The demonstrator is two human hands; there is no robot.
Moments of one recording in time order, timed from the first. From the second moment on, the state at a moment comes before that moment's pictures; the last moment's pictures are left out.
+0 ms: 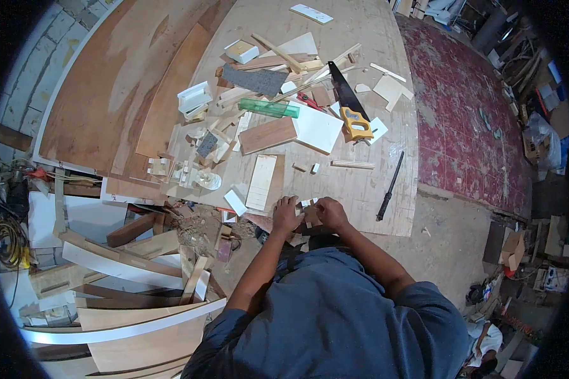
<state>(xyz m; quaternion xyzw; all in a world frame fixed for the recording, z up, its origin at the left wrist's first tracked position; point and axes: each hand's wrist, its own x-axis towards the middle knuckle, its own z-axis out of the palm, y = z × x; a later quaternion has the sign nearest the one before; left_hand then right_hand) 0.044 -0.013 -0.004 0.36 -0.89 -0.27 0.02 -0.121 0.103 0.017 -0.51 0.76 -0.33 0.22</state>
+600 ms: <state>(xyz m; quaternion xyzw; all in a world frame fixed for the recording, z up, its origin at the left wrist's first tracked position) 0.048 -0.016 -0.008 0.37 -0.88 -0.28 0.05 -0.129 0.109 0.033 -0.57 0.73 -0.30 0.23</state>
